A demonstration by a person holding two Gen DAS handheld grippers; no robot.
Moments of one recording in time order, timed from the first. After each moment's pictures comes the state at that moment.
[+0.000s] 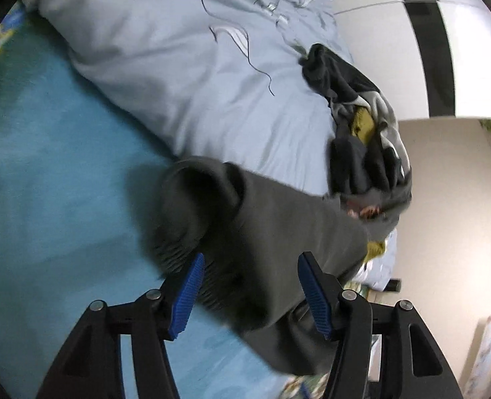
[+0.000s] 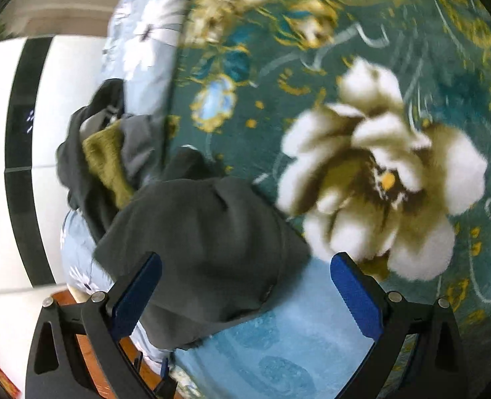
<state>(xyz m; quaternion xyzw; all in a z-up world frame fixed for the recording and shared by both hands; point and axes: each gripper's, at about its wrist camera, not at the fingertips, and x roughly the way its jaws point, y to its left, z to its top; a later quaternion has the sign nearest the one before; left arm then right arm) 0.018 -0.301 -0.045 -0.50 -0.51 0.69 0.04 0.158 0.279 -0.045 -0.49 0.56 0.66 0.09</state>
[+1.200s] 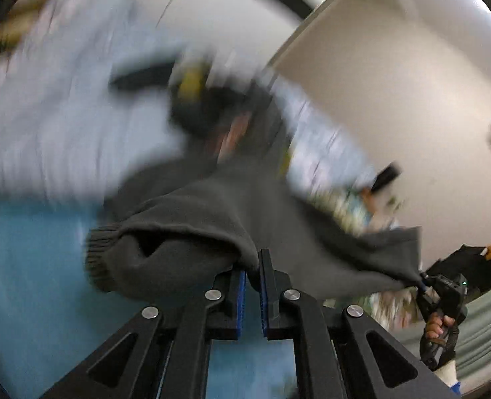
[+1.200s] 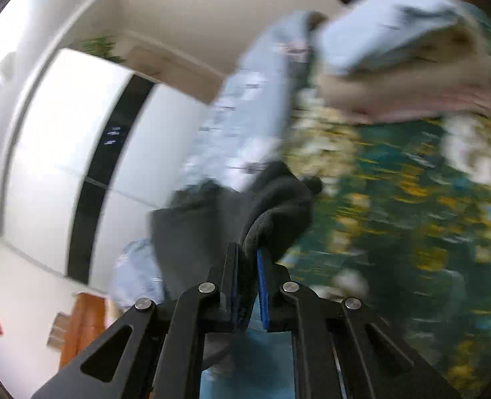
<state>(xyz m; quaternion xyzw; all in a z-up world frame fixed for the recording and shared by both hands) 0.115 -0.158 0.065 -0.48 -0.23 0.82 0.22 0.252 0.426 0.094 -0.29 0.50 0.81 0.04</state>
